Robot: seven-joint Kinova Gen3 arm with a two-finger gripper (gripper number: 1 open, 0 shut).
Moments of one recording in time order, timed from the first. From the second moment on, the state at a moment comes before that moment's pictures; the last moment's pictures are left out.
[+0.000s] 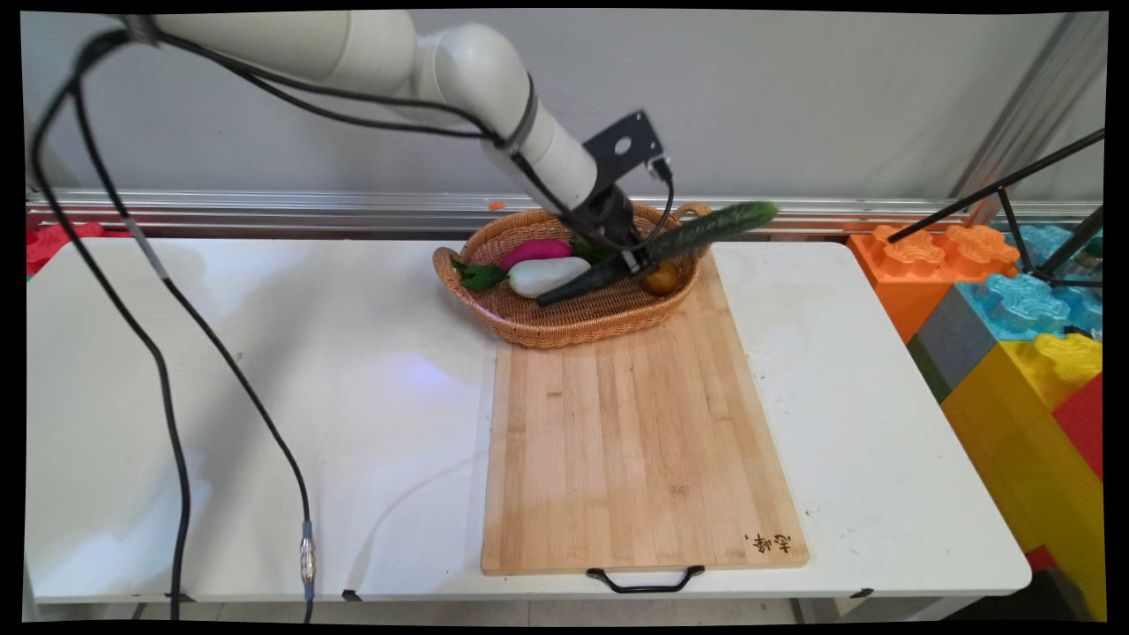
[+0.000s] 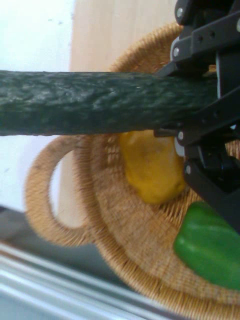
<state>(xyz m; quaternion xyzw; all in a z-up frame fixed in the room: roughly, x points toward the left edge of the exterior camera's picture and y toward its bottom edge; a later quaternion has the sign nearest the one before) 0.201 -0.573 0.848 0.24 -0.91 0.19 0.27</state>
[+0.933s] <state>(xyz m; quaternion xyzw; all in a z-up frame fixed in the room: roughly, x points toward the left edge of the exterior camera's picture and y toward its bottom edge) 0.148 -0.475 0.901 0.18 -0.94 0.16 0.24</state>
